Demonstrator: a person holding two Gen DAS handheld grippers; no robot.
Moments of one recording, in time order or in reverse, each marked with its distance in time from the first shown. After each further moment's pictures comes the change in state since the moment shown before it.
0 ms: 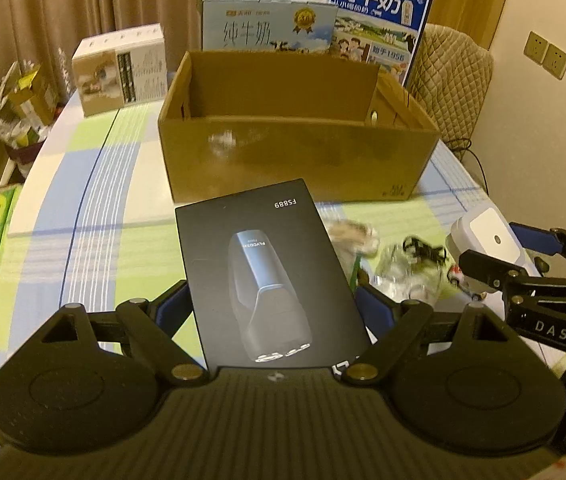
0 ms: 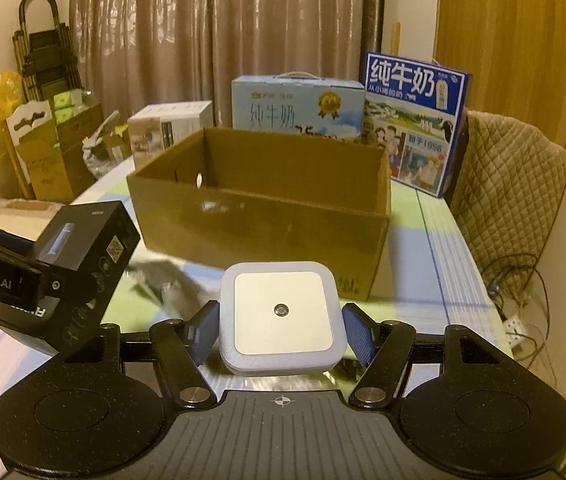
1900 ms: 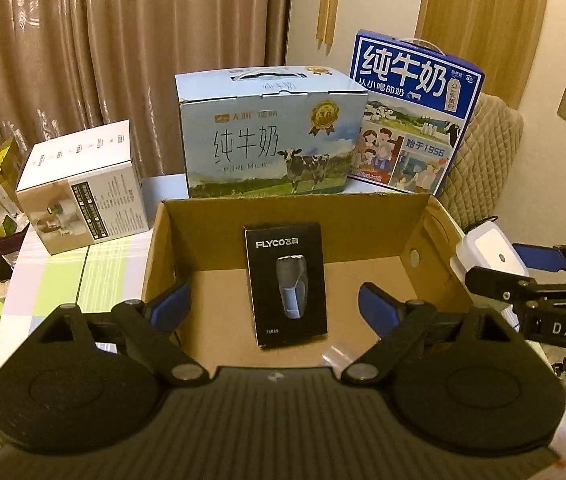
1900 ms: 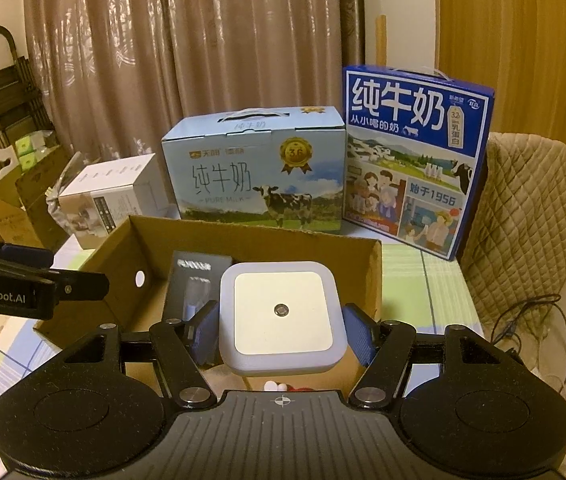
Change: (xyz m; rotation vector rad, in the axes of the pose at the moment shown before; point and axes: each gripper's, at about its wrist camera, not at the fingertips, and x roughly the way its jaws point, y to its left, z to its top) left arm 0.110 0.017 0.191 0.035 -0.109 0.001; right arm 0.126 -0.082 0.159 0.085 0.014 0.011
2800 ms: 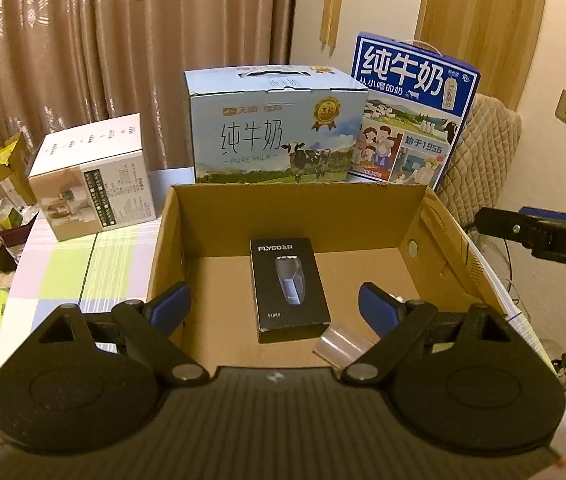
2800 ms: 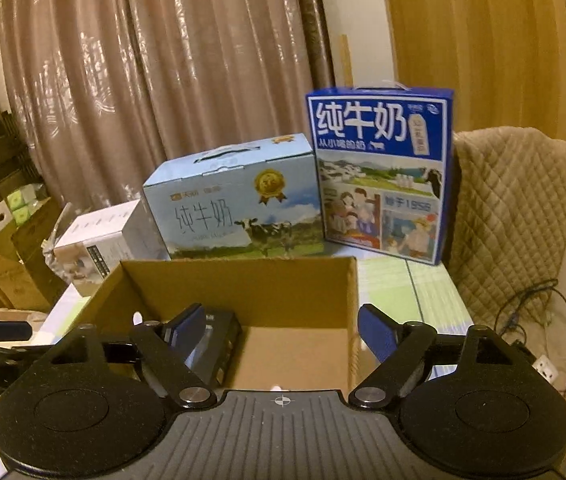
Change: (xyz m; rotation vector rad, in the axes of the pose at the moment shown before) left arm -0.022 0.003 -0.021 -0.018 -0.020 0.002; right arm -0.023 -0.026 -0.004 0.129 -0.096 -0.002
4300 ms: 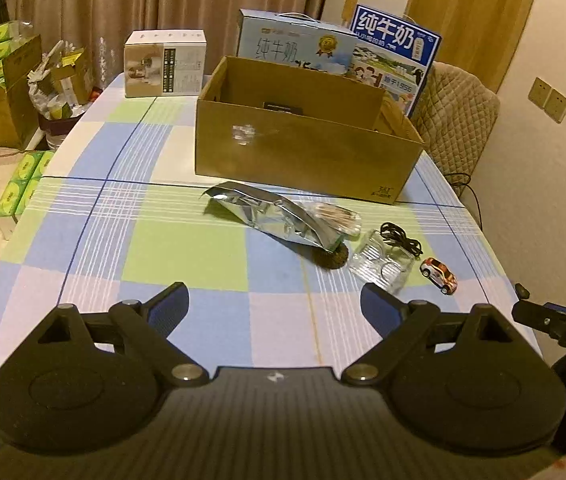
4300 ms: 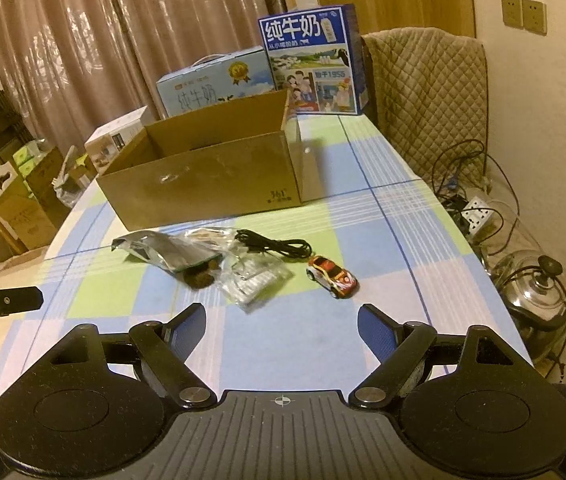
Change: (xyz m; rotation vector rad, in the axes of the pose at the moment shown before) left arm -0.190 -0.033 -0.221 -0.164 0.044 0.021; right arm -0.238 0.000 -0.212 0.104 0.152 -0.057
